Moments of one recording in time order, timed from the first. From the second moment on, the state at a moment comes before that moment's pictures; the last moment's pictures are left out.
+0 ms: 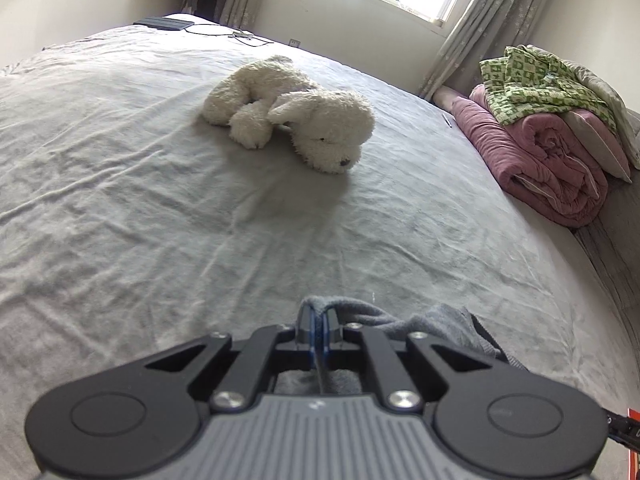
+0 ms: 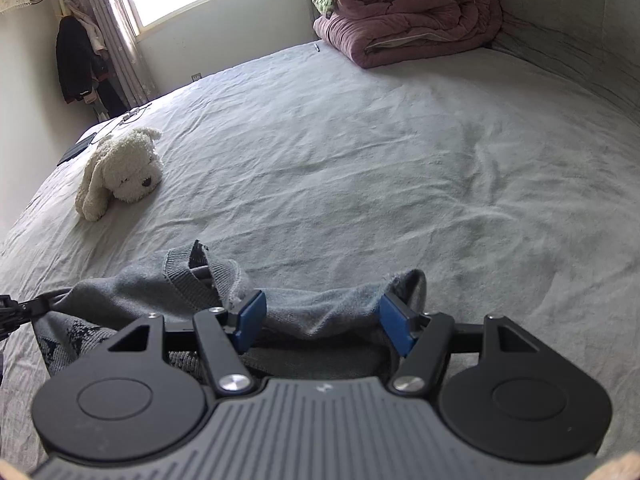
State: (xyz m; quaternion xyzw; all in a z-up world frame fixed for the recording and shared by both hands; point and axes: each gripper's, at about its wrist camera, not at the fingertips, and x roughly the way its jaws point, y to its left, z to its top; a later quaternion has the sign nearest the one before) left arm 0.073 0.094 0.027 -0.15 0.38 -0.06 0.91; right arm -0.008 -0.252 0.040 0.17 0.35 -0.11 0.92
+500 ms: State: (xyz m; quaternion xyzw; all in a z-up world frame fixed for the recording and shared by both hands) left arm 0.063 0.128 0.003 -0.22 0.46 -0.18 0.84; right arm -0.006 -0.248 0.031 0.16 0.36 -0.11 0.91
